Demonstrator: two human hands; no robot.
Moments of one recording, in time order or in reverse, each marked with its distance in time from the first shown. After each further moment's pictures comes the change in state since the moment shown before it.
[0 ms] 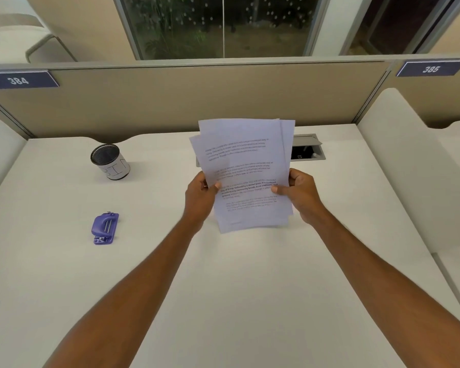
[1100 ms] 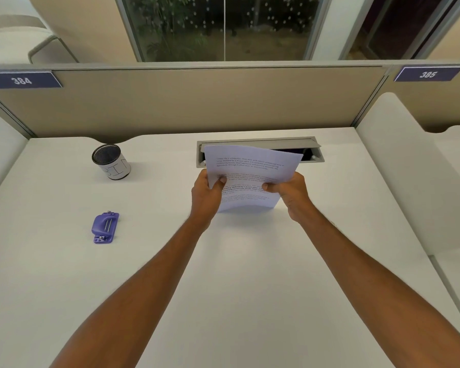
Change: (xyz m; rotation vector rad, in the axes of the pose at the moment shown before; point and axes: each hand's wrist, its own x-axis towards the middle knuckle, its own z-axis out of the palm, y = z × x) left_hand -0.004 0.019 0.022 0.078 0.081 -0.002; right_hand 0.007 -0.008 0.025 0.078 0.046 -0.009
